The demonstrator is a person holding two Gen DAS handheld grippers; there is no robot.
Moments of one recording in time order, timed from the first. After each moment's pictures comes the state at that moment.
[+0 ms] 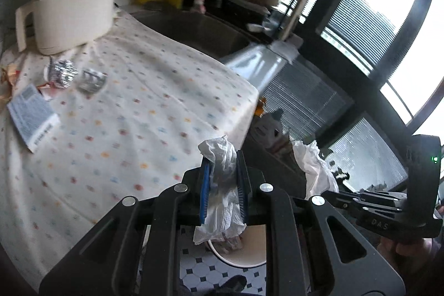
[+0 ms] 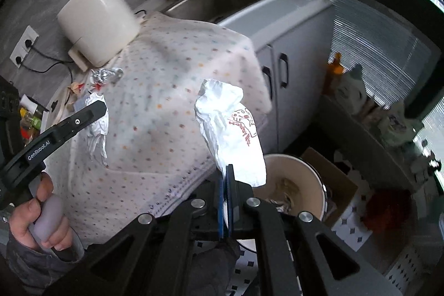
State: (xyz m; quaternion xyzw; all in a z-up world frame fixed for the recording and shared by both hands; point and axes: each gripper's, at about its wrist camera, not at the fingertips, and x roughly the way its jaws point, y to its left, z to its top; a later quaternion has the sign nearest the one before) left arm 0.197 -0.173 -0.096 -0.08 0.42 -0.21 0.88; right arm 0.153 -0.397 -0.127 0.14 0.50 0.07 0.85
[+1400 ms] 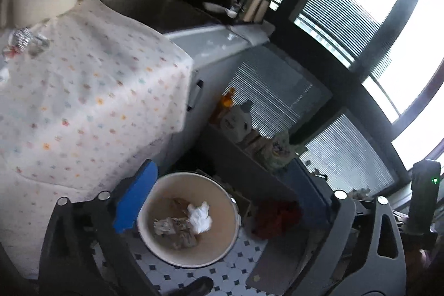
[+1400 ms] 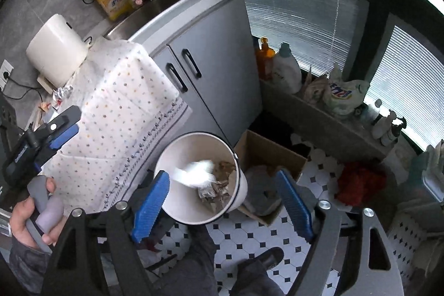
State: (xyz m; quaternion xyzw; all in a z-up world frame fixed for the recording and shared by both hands) left arm 0.147 -0.278 -0.116 -0.12 0.41 -0.22 0.88; right arm 0.058 -0.542 -0.138 0.18 0.48 -0.02 0.86
